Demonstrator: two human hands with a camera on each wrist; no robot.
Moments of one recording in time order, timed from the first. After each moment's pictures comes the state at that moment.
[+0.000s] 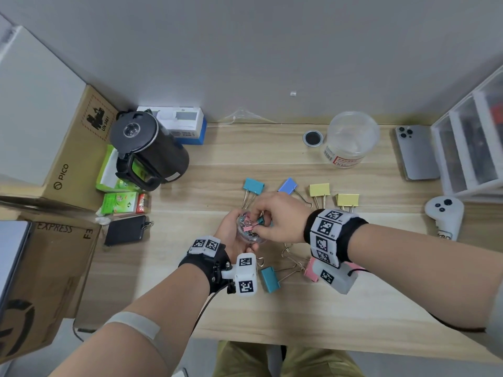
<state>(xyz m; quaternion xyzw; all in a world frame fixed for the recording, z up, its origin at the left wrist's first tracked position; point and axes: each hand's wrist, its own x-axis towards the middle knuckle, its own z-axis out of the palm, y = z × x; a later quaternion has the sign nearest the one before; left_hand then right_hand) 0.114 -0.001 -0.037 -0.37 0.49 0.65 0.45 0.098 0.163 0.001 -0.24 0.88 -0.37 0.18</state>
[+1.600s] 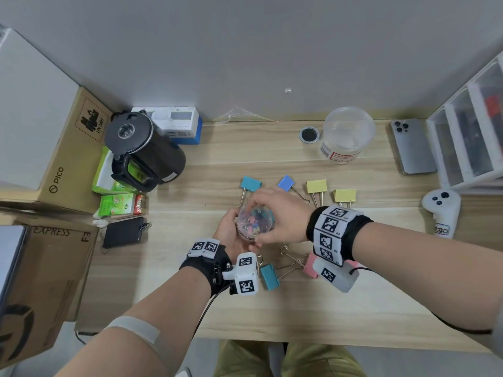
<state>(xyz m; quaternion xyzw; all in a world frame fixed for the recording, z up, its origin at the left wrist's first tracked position) 0.118 0.008 -0.031 -0.40 0.46 0.68 0.41 0.103 0.170 0.012 -0.23 0.88 -0.36 0.22</state>
